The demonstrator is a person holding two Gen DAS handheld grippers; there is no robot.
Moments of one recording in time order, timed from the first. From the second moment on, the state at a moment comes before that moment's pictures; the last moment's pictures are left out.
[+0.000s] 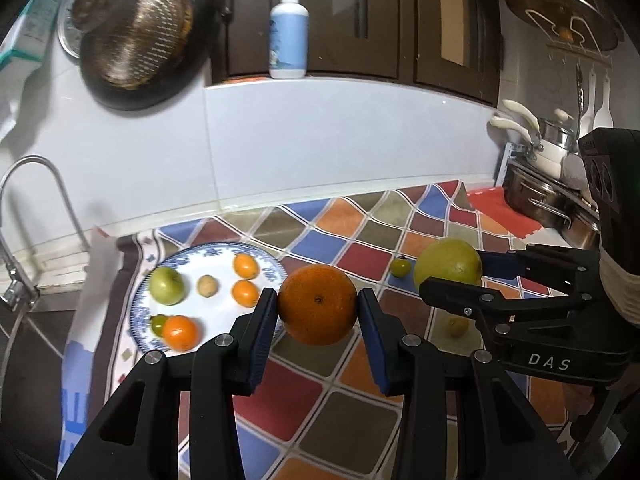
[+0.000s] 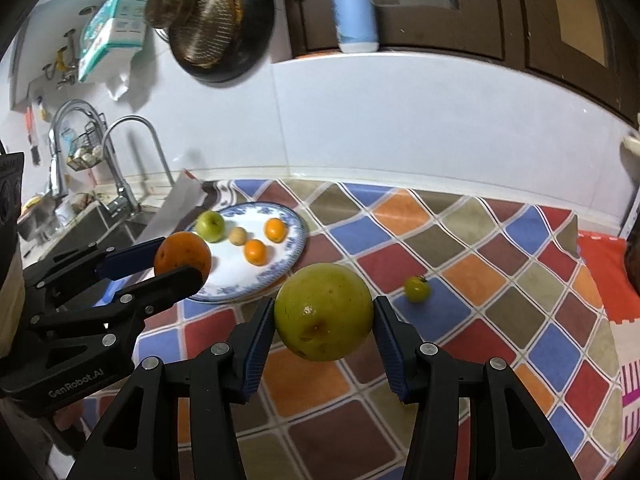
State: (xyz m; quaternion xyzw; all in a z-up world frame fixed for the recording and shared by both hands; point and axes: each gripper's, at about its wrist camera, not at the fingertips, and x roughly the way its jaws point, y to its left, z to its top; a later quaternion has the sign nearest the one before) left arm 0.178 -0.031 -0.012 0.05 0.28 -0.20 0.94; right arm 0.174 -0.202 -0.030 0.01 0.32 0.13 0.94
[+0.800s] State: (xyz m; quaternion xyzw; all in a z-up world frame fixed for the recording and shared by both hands) left arm 0.182 0.052 0.005 0.07 0.26 -0.16 0.95; right arm 0.184 -0.116 -0.011 0.01 0.29 0.16 0.94
